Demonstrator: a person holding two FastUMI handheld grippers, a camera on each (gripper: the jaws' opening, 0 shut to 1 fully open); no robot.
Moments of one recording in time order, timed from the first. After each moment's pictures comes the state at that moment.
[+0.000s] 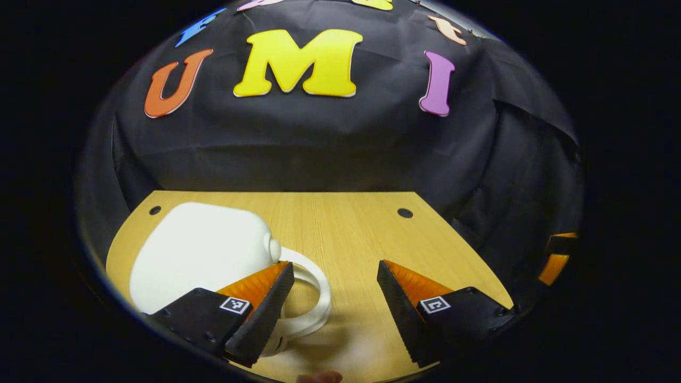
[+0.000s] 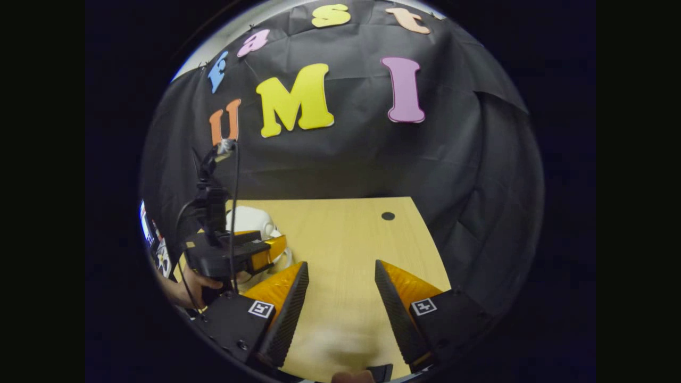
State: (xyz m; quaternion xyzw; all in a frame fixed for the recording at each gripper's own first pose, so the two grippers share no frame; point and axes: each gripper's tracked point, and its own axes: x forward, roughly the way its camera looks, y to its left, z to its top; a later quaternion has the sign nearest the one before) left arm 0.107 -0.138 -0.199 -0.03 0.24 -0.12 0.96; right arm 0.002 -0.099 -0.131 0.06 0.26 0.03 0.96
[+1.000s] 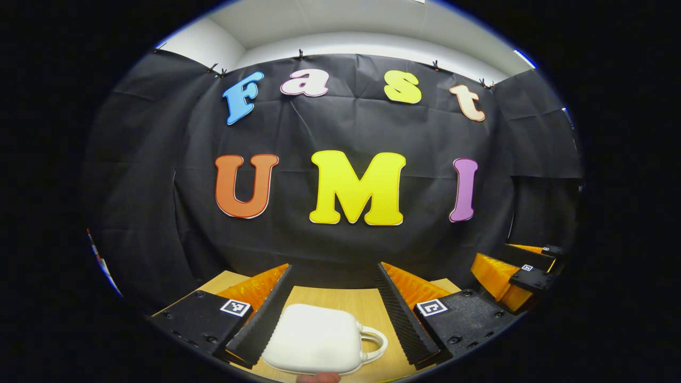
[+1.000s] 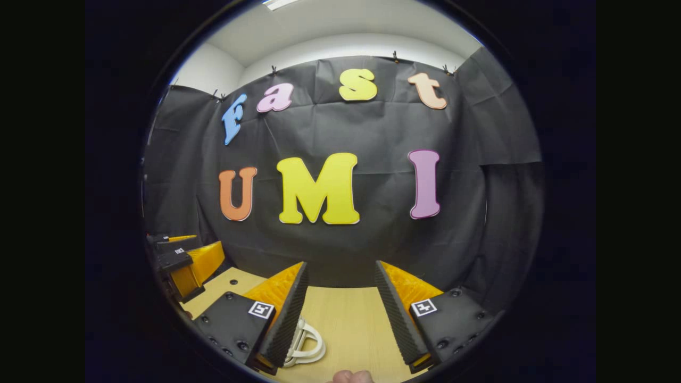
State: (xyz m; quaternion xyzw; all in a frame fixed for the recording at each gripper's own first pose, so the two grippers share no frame) left arm 0.060 -0.004 0.022 -0.02 0.03 0.00 1.00; right arm 0.061 0.001 0.023 0.05 0.04 0.01 1.00
